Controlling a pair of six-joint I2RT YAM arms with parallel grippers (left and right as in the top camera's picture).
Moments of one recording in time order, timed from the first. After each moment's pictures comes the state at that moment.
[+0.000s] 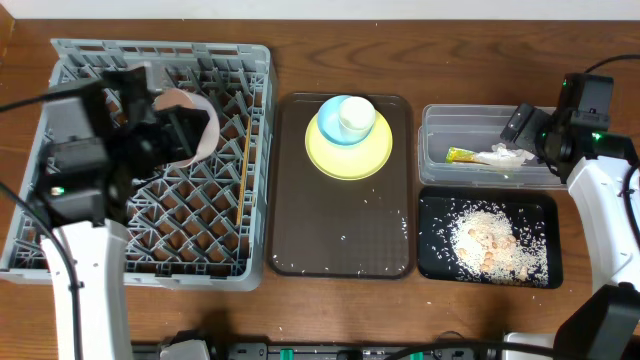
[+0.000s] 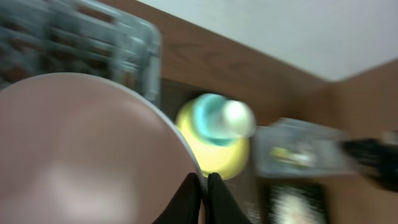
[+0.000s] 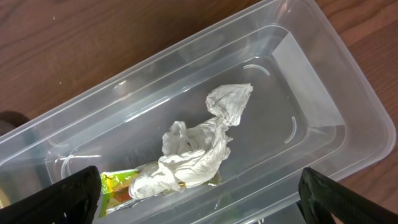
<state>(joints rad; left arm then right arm) 0.22 1.24 1.30 -0.82 0.67 -0.22 -0.16 1.54 1.19 -0.64 0.10 0.37</state>
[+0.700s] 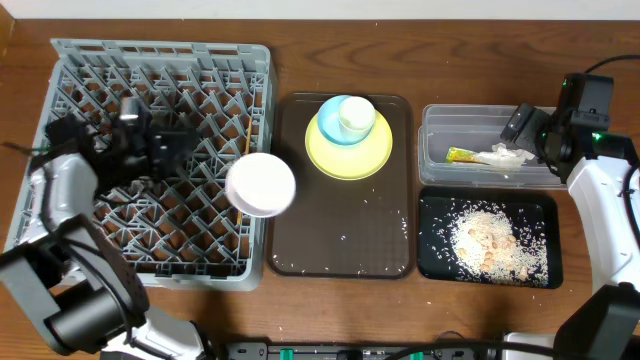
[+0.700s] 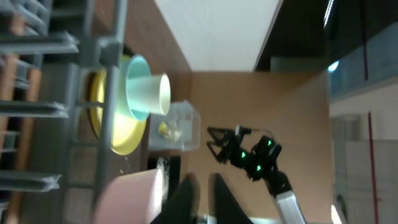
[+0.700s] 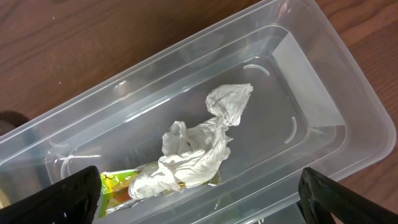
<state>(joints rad) 0.55 1.78 1.18 -0.87 1.47 -0.06 -0.16 1.54 1.19 -0.64 0.10 0.37</state>
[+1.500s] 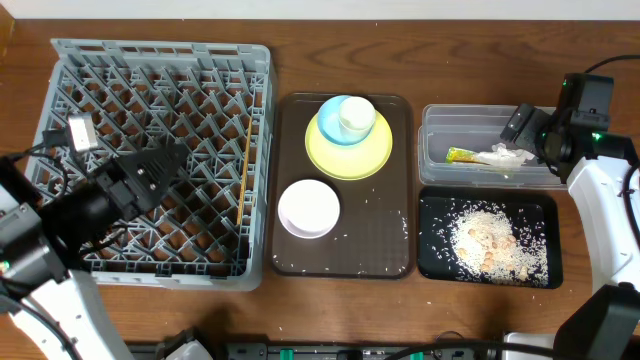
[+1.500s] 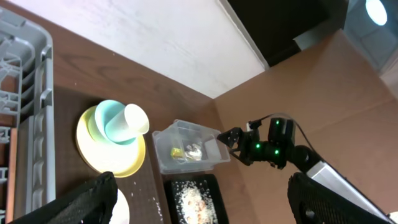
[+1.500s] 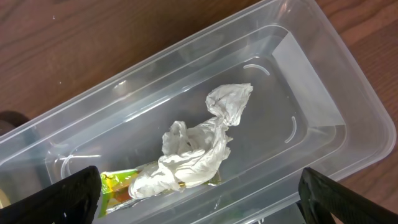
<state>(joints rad) 0.64 1.07 1.18 -1.00 1.39 -0.05 -0.16 1.54 1.19 -0.64 0.10 0.37</state>
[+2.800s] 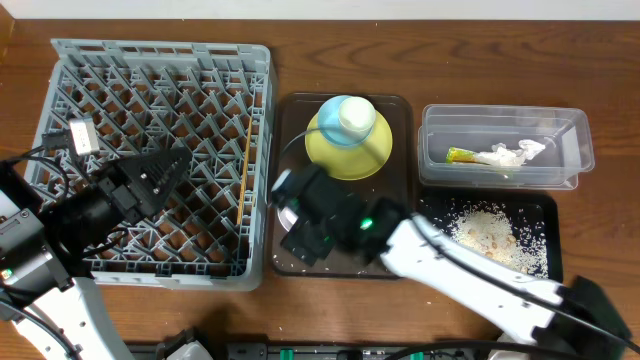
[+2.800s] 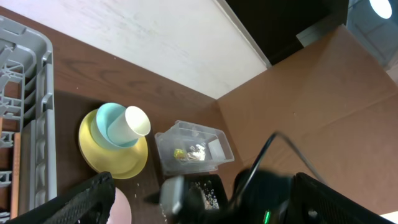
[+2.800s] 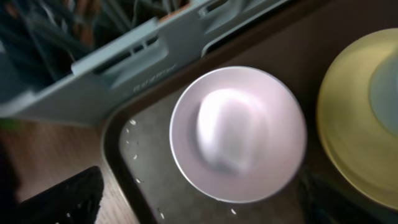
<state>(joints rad) 0.64 1.04 1.18 -1.00 1.38 -0.04 0.97 1.62 1.19 -0.59 0.01 -0.04</state>
